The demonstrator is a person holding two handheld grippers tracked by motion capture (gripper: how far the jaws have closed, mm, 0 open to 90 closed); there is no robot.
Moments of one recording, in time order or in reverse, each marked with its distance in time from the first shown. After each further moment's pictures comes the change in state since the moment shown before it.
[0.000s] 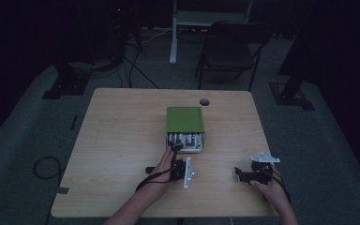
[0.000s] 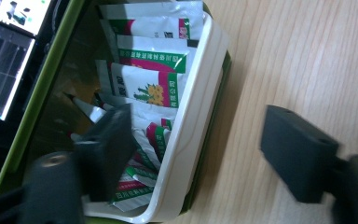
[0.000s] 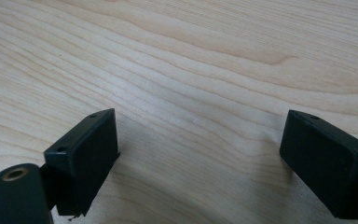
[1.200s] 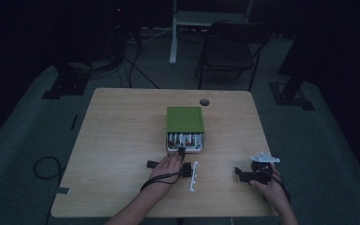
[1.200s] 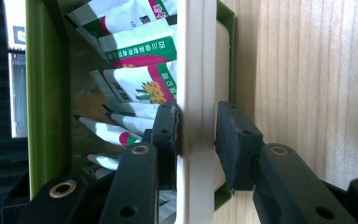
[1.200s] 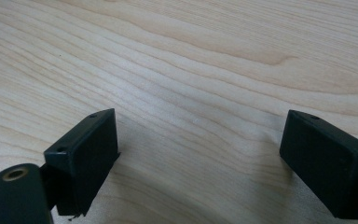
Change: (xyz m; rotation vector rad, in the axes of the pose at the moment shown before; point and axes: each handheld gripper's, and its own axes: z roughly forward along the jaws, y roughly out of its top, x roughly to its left) left arm -0.011 0.010 0.017 0.152 0.104 0.322; right arm 0.000 0.000 0.000 0.000 0.000 0.000
